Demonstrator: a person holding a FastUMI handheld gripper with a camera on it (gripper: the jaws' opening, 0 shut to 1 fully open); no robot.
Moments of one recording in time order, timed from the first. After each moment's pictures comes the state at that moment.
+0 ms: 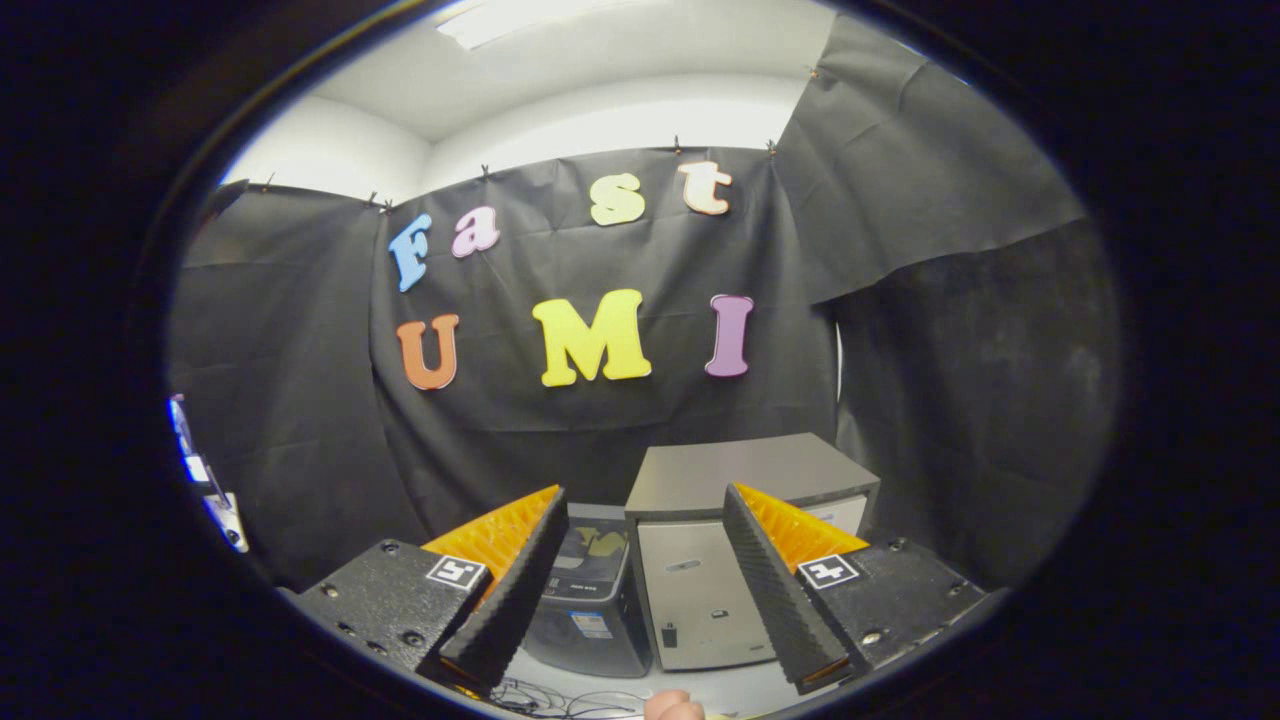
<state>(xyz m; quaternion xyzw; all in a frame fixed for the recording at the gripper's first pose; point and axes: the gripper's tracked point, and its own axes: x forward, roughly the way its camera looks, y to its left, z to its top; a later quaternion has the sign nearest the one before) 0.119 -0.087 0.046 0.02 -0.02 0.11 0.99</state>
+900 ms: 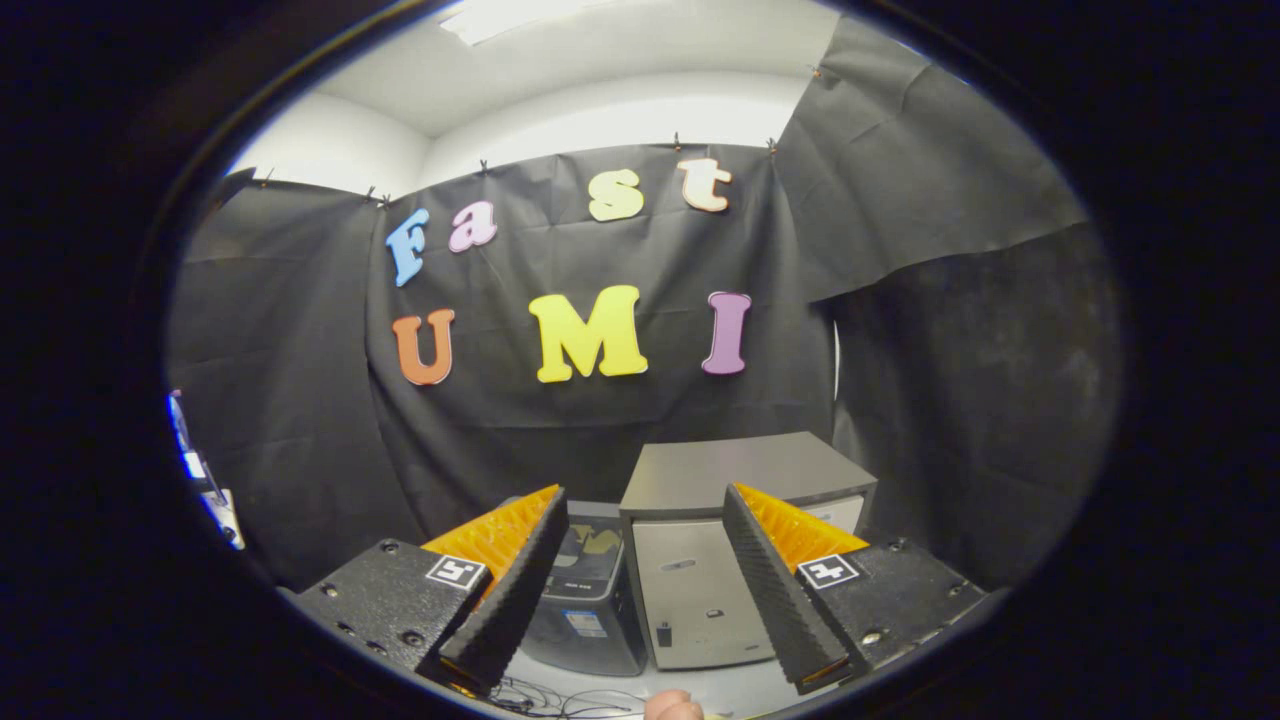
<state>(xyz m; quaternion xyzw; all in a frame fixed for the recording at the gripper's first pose) 0.122 -0.088 0.049 0.02 -0.01 0.11 0.99</state>
